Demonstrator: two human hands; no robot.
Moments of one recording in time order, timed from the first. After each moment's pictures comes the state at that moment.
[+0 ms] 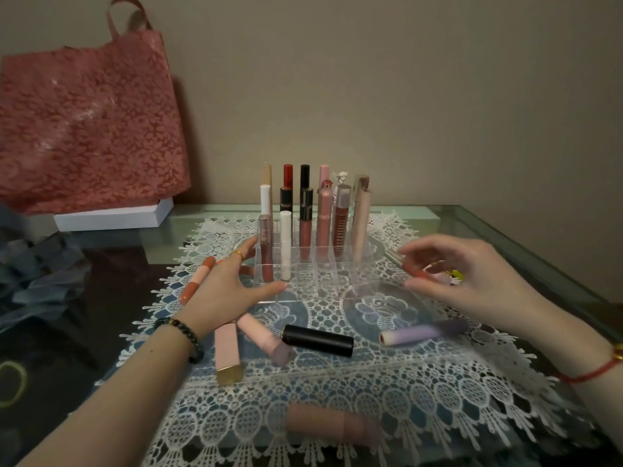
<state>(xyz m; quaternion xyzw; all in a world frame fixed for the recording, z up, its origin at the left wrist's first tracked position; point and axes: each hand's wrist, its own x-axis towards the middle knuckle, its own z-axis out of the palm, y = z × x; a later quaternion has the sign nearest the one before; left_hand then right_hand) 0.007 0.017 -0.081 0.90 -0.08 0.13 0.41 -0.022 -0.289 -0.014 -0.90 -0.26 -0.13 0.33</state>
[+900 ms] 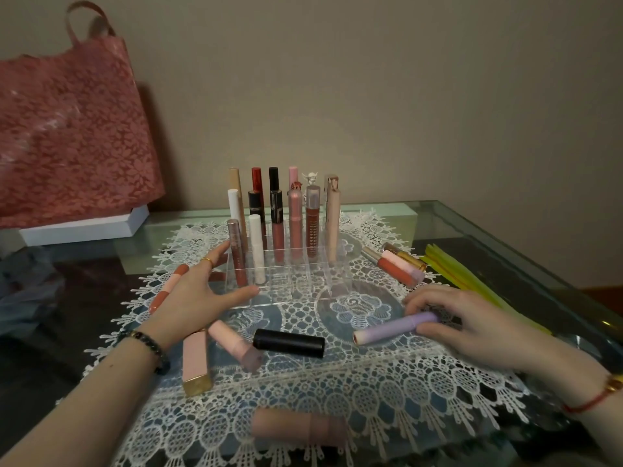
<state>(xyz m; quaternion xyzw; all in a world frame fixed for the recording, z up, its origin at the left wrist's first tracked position) 0.006 0.017 -0.078 0.91 -0.06 0.12 0.39 -0.028 -0.339 -0.061 -0.94 -0.27 -0.02 0.21</state>
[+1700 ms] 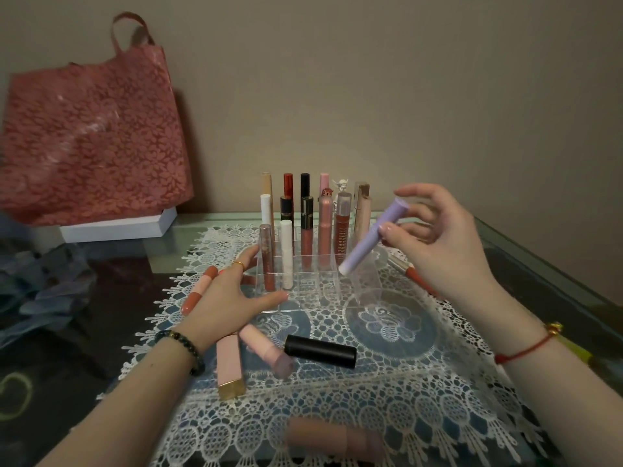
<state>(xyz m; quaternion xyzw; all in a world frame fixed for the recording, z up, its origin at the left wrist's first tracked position) 0.005 0.016 -0.080 0.91 -0.06 0.13 0.40 -0.005 -0.239 -0.001 -0.73 -0.22 -0.22 0.61</state>
